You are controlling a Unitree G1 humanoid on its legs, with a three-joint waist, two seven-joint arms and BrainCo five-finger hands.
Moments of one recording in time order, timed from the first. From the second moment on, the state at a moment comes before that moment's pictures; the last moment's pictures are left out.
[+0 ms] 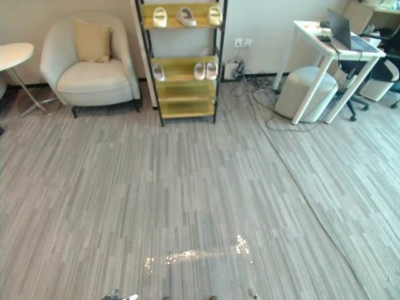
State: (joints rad) left arm 0.13 0.15 0.01 1.12 0.00 -0.04 0.09; right arm 0.08 -0.04 -0.43 1.13 0.23 -0.02 -0.14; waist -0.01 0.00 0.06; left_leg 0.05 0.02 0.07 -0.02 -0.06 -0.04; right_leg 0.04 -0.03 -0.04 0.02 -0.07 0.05
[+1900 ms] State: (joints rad) left arm 0.12 0.11 0.15 0.99 -0.02 -0.06 0.13; right arm 0.08 0.03 -0.37 0.92 0.12 -0.03 -0.14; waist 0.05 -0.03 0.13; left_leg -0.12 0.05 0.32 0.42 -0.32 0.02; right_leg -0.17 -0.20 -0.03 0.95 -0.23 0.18
